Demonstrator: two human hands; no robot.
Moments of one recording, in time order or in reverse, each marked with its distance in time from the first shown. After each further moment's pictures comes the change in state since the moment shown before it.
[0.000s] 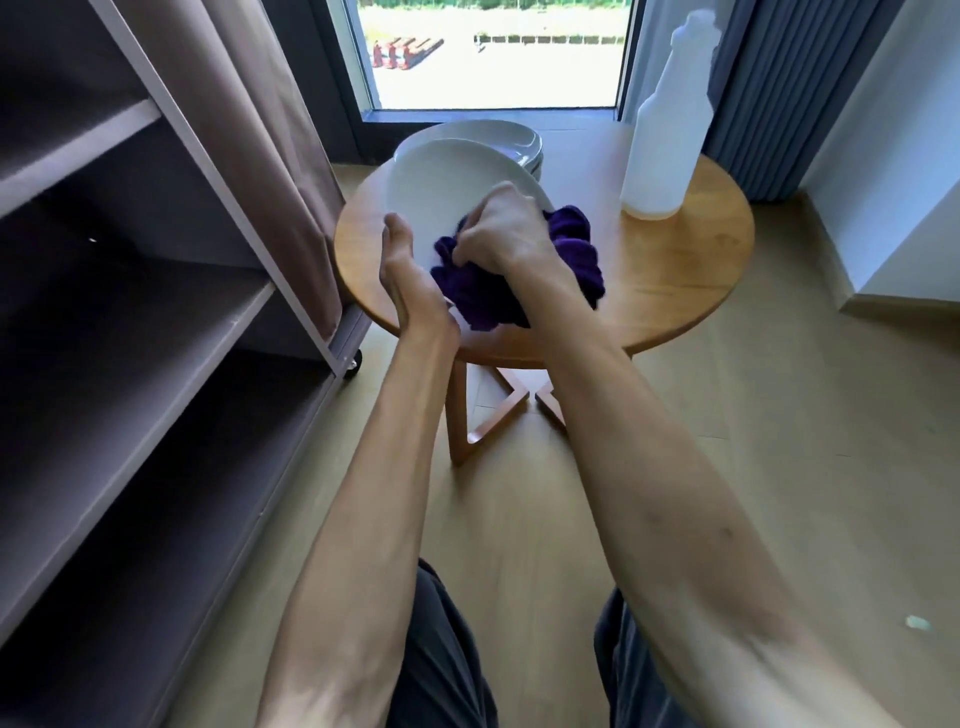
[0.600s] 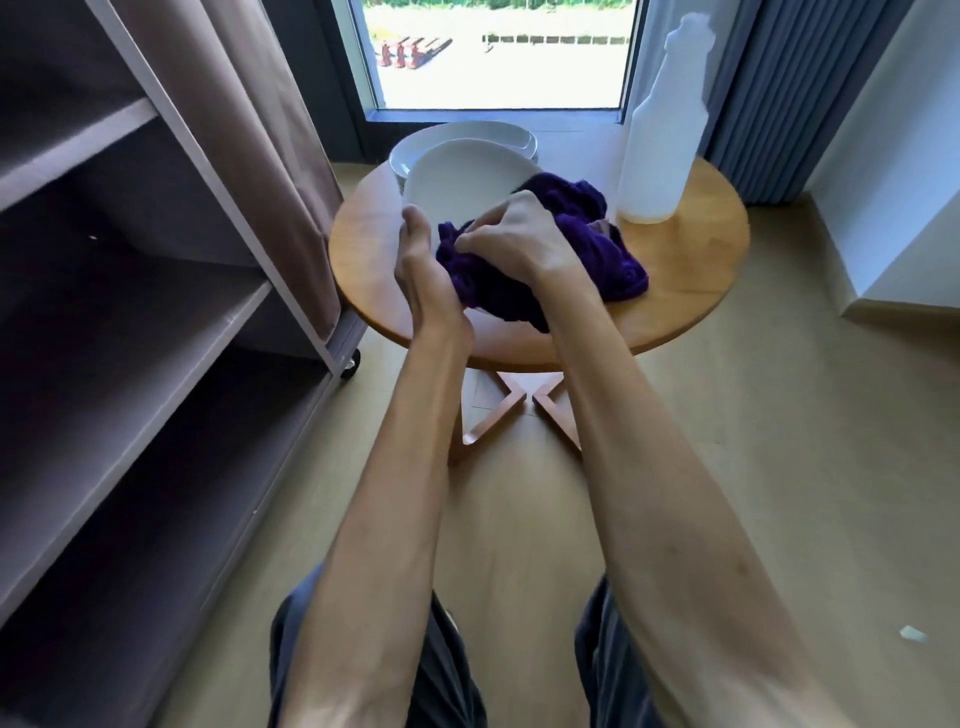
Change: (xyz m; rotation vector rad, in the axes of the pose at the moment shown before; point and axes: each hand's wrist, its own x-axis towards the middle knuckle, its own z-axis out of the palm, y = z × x) left_hand -0.004 -0.011 0.019 -0.006 0.000 0.015; right_hand -0.017 0.020 -0.022 0.173 -0.079 -0.086
